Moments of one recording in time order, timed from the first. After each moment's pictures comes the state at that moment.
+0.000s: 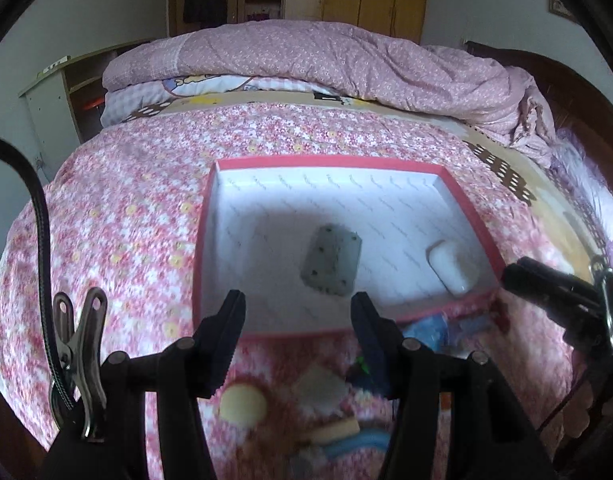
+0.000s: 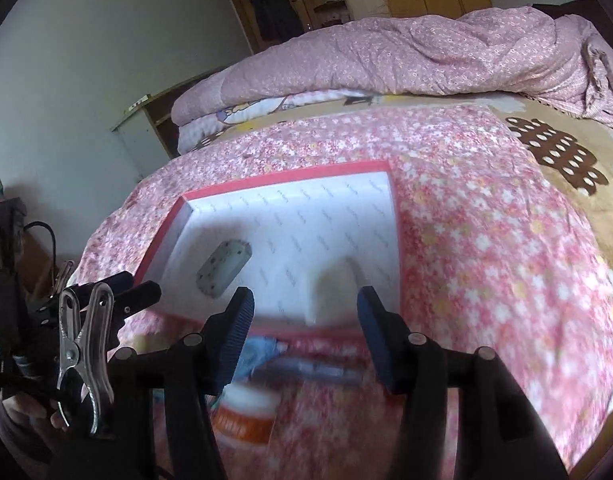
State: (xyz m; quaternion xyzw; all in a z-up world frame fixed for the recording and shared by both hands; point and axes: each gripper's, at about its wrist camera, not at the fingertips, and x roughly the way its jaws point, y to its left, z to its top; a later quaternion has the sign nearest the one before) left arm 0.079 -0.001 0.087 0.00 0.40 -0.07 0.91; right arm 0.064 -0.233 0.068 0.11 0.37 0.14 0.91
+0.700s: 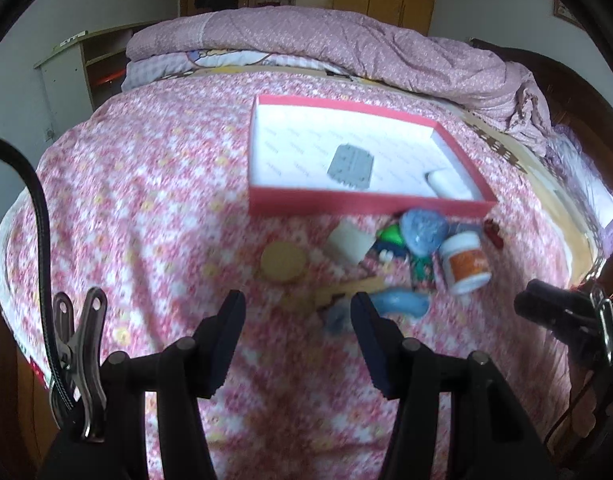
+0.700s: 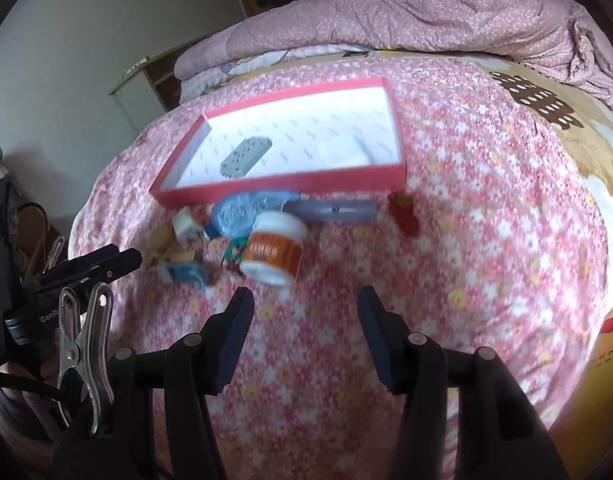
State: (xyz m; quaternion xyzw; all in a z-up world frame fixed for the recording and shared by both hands) left arm -0.011 0.037 0.059 -0.02 0.43 -0.06 0.90; right arm -0.026 -0.215 0.038 0.09 0.43 0.14 0.89
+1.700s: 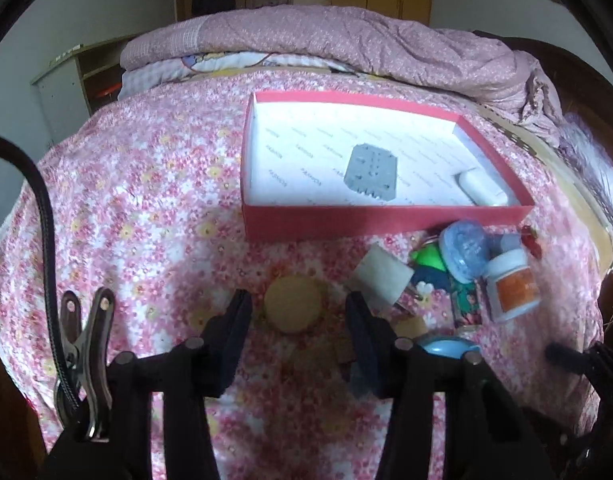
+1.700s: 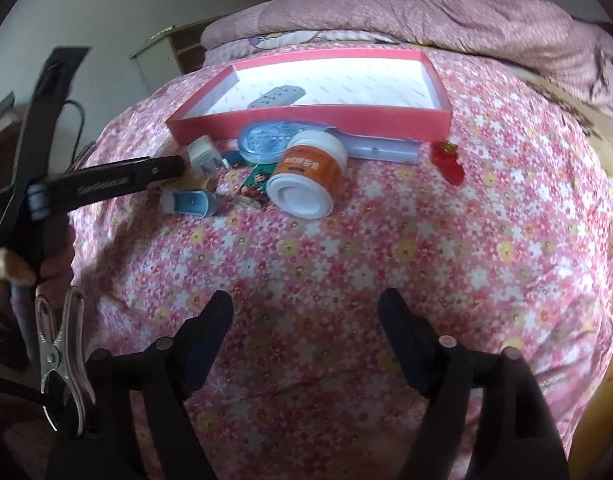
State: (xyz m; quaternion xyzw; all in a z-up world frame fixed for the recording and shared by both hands) left arm 0.037 0.029 0.031 0.01 0.42 -0.05 0.91; right arm -0.053 -0.175 -0.004 0.02 0.42 0.16 0.89
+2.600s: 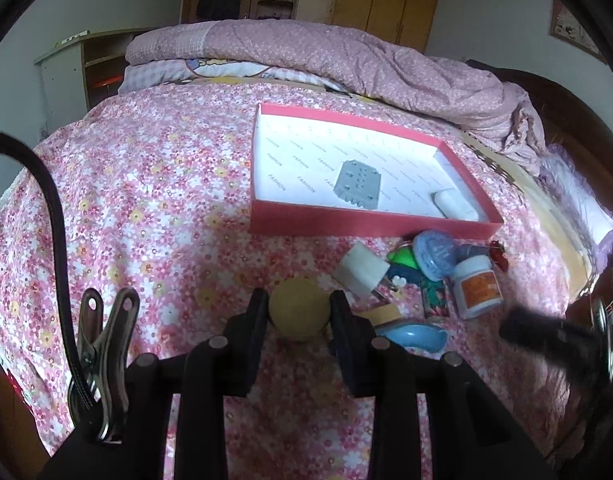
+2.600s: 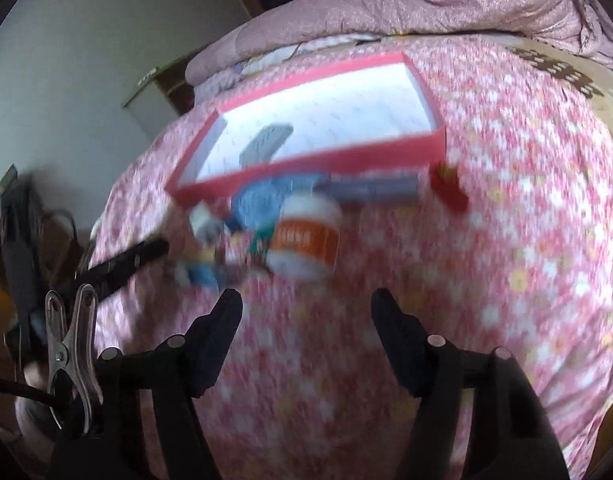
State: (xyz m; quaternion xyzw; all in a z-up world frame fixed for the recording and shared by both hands) left arm 0.003 0.046 0.048 -0.04 0.39 -0.08 0.92; right arm -0.010 -0.195 0.023 0.14 0.42 0.16 0.88
